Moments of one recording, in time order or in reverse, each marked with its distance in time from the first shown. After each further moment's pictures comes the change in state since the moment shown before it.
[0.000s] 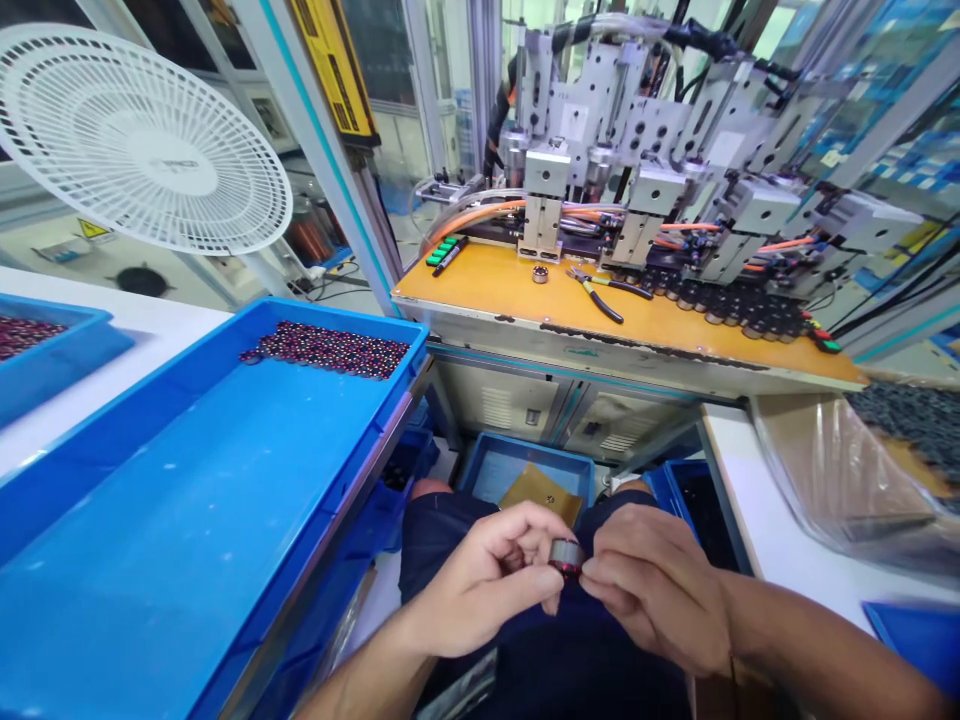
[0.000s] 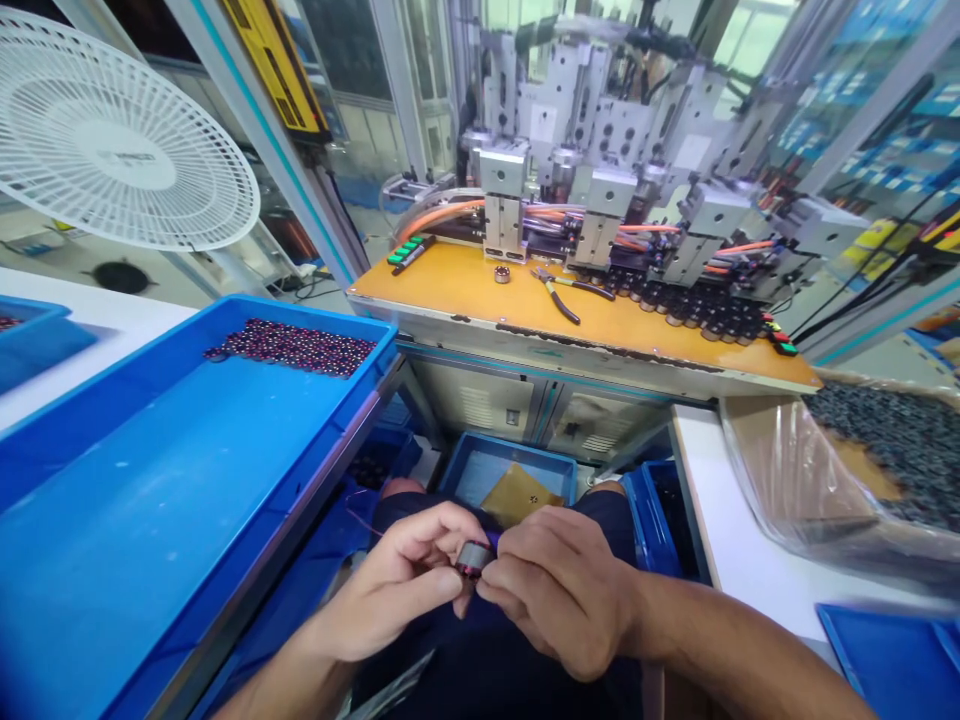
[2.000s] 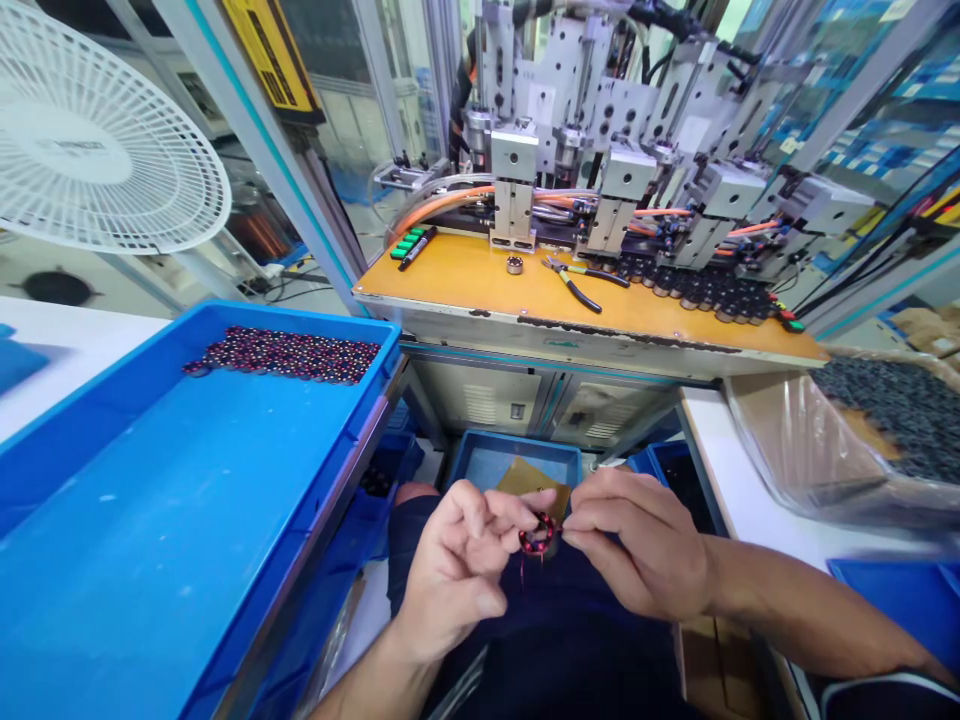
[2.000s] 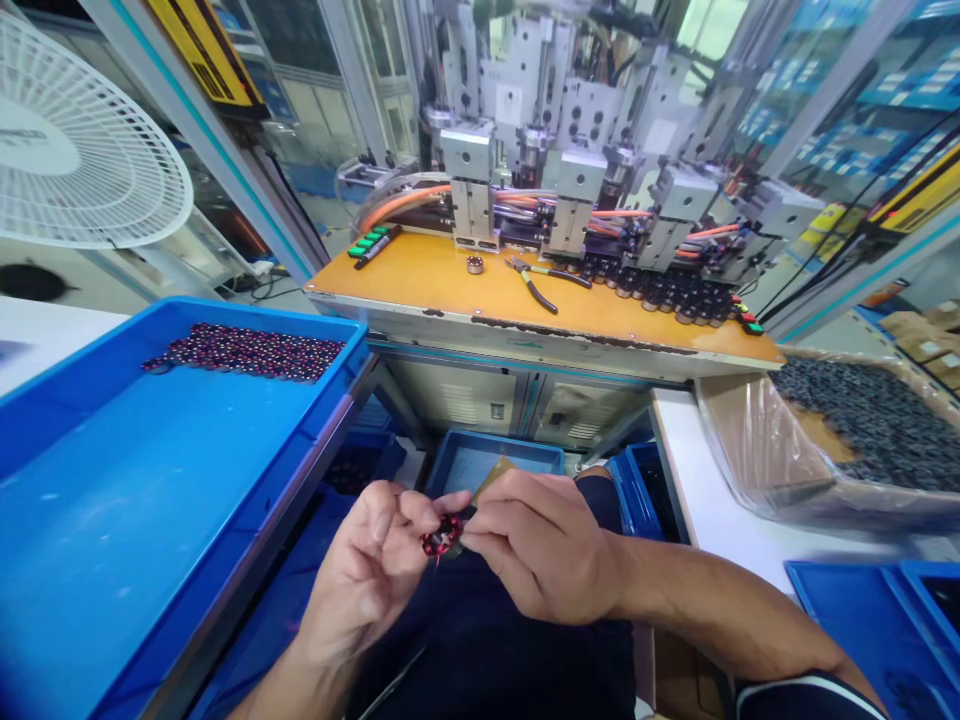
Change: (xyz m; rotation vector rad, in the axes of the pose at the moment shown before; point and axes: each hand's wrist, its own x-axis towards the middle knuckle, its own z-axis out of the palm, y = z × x) left_hand 0.011 -0.009 0.003 -0.412 0.041 0.401; right_hand 0.019 0.008 -0.004 0.017 -0.008 0.156
